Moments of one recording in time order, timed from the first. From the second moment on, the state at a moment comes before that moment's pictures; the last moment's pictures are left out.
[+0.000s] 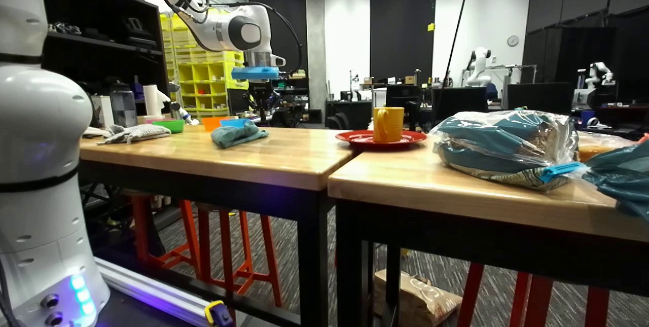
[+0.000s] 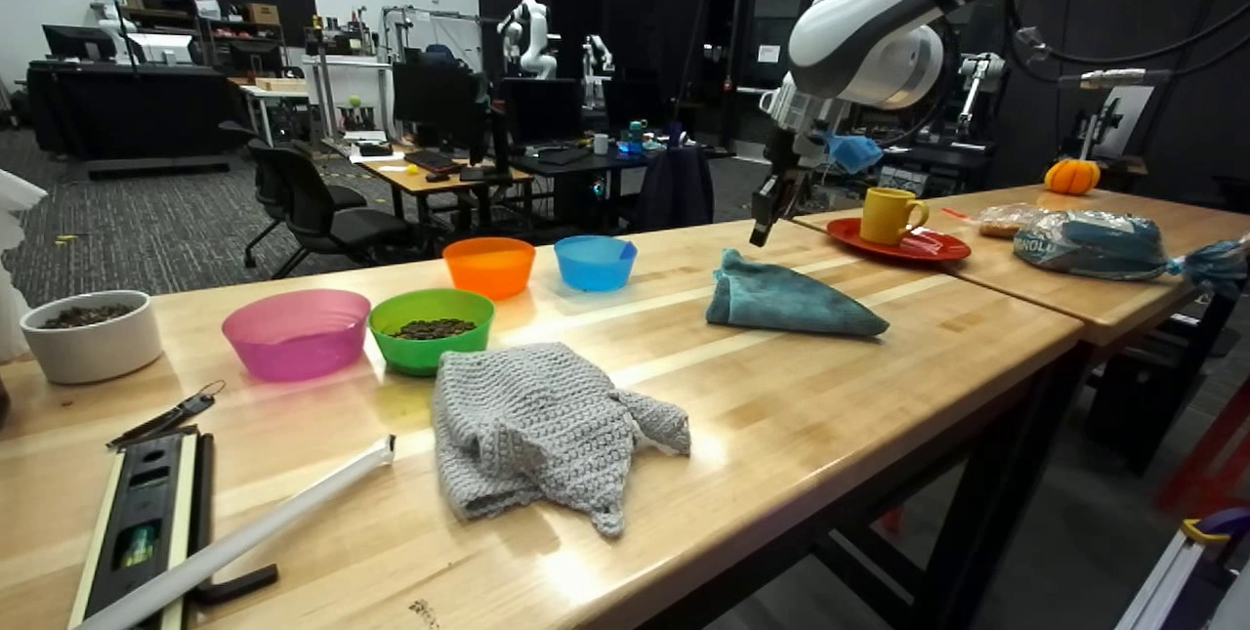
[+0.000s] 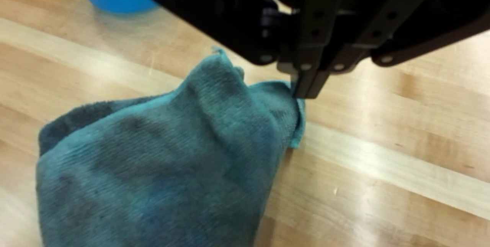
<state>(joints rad) -0.02 0.00 -0.04 -2.09 0.12 2.28 -0.50</state>
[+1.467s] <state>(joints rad) 0.02 -0.26 -0.04 -2.31 0.25 2.06 -0.43</state>
